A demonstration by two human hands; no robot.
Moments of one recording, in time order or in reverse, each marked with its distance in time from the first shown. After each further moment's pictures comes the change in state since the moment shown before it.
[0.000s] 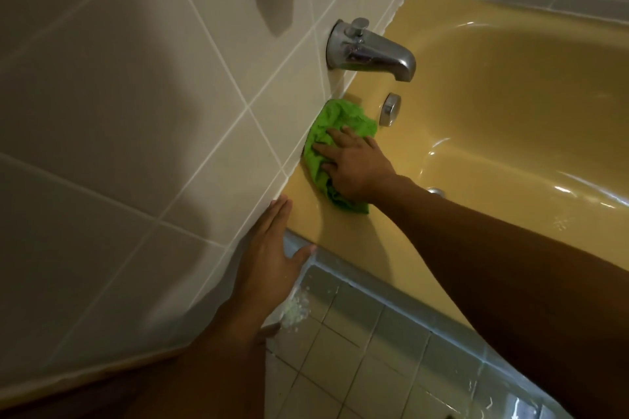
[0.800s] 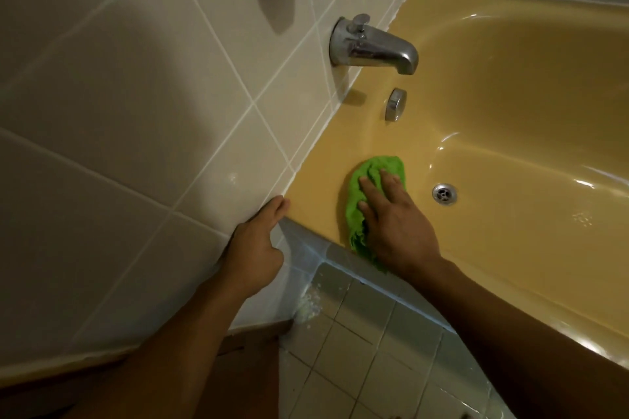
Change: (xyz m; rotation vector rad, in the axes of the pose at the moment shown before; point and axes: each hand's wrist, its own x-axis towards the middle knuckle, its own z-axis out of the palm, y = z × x) left_hand 0.003 -0.007 -0.047 -0.053 -0.226 -0.142; right_hand -0.115 -0.006 0.049 0.276 0.220 0.197
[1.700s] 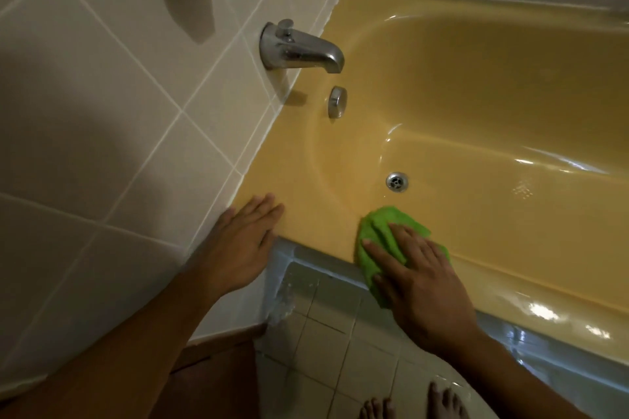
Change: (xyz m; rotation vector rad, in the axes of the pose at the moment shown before) left_hand 0.021 0.027 0.026 0.603 -0.212 0.297; right_hand -0.141 0.070 -0.023 -0.230 -0.003 -0.010
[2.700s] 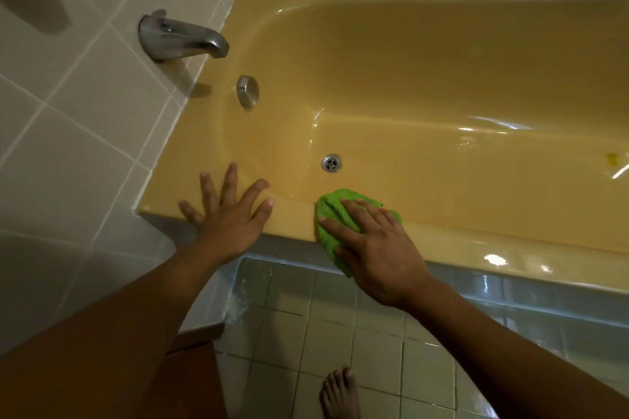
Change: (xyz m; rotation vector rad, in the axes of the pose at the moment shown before) left_hand 0.037 0.129 0.047 0.079 -0.018 -0.207; right_hand -0.055 0.062 -0.022 0.041 -0.048 0.030
